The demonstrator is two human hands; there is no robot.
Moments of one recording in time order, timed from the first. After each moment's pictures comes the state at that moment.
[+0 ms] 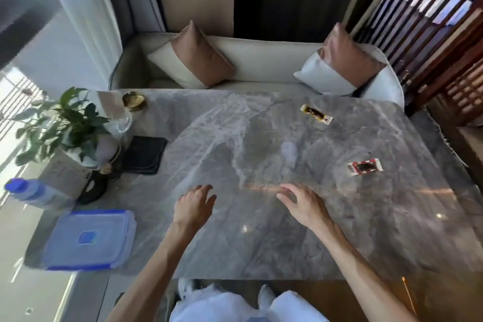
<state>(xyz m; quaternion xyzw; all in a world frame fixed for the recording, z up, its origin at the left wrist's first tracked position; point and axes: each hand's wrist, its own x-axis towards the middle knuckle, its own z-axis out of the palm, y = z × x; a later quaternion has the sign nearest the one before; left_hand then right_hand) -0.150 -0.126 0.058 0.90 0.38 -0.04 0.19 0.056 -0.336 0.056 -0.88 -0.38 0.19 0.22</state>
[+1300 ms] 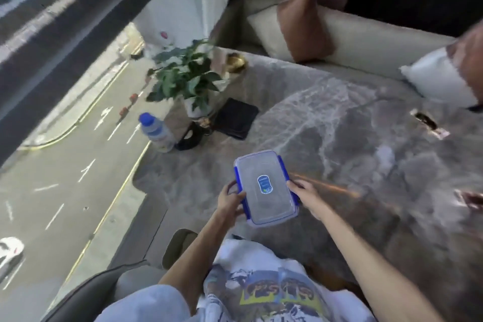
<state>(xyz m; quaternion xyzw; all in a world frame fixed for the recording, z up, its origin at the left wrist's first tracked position) -0.298 -0.070 -0.006 0.26 0.61 0.16 0.73 -0.092 -0.158 -0.018 -0.76 -0.14 0.52 0.36</state>
